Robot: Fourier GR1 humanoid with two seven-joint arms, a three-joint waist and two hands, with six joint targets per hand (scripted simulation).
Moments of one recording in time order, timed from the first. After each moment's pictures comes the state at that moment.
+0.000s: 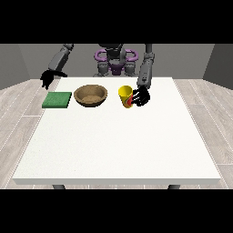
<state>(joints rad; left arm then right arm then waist) -0.52 0.18 0.18 -0.96 -0.16 0.60 -0.63 -0.44 -0.36 -0.22 -0.93 -0.19 0.41 -0.67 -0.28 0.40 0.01</state>
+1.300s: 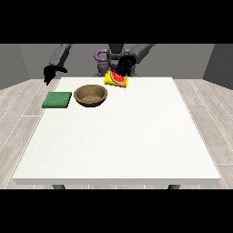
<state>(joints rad) -0.76 0.07 -0.42 -0.88 -1.21 0.40 0.25 -0.40 -0.39 -0.30 -0.55 -0.18 0.37 -0.71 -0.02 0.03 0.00</state>
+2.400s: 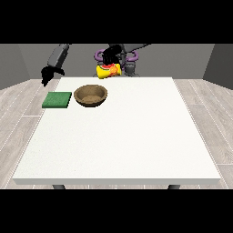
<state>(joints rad) -0.89 0.00 -0.64 -1.02 -1.54 -0.03 0.28 -0.38 -0.43 -0.32 -0.49 -0.20 0.38 -0.75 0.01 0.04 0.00</state>
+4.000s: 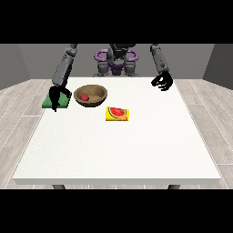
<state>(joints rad) -0.44 0.08 0.01 -1.21 -0.55 0.20 -0.51 -0.38 -0.54 -0.47 -0.55 -0.38 0.41 -0.70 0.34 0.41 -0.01</state>
